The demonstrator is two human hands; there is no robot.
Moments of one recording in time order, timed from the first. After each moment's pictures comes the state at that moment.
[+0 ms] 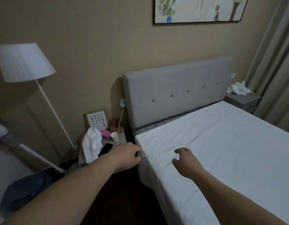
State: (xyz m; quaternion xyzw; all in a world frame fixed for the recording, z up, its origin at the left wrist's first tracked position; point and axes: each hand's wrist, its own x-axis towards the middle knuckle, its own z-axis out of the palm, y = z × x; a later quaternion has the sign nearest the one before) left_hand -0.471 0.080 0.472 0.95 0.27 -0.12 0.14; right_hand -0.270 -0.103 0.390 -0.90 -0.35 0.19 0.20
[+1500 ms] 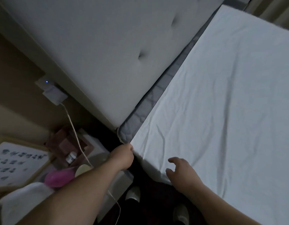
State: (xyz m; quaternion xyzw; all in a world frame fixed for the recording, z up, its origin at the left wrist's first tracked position) left_hand -0.091 0.645 0.025 0.87 0.24 -0.34 0.27; right_hand -0.071 0.401 0.081 -0.90 -0.02 0.40 0.19
